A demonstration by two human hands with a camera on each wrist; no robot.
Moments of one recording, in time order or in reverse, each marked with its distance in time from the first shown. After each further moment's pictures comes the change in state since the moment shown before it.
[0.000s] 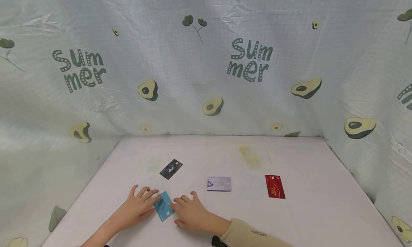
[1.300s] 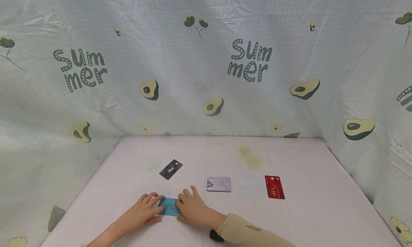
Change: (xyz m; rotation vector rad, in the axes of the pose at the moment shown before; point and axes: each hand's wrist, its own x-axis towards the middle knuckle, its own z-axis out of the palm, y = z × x) left_hand -0.001 0.015 0.017 0.001 0.038 0.144; right_hand 0.010 0.009 0.020 -0.118 -0.059 0.031
